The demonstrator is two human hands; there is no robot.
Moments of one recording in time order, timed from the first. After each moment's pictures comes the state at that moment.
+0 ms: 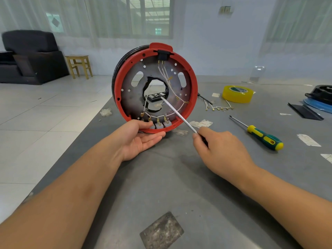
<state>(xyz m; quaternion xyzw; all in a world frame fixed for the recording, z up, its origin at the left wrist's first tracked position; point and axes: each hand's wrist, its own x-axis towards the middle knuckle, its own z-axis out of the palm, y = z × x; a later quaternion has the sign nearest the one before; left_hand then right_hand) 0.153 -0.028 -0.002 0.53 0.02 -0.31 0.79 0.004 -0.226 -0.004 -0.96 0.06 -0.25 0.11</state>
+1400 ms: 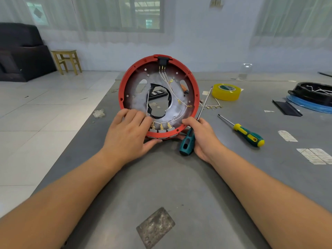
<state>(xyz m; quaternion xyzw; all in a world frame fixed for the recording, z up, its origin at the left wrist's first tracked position) 0.156 -0.015 -0.020 0.79 -0.41 0.46 0.01 0.073 -0.237 -0.016 -0.55 0.13 -0.17 0.81</state>
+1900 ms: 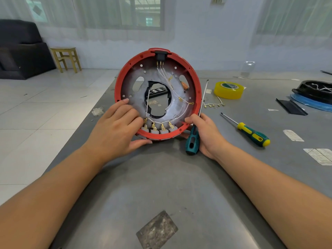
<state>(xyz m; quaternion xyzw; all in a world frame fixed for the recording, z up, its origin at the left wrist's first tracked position) 0.176 0.012 -0.009 0.72 -0.48 0.50 -0.02 0.077 -0.248 -0.015 -0.59 0.09 -0.15 0.79</state>
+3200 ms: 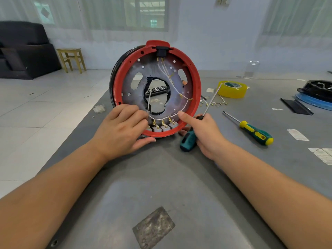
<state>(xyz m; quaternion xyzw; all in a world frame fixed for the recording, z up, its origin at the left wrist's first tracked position) 0.170 0.005 -0.019 0.67 -0.51 0.54 -0.02 0.074 -0.236 -0.014 -0.63 0.17 -0.16 0.74</state>
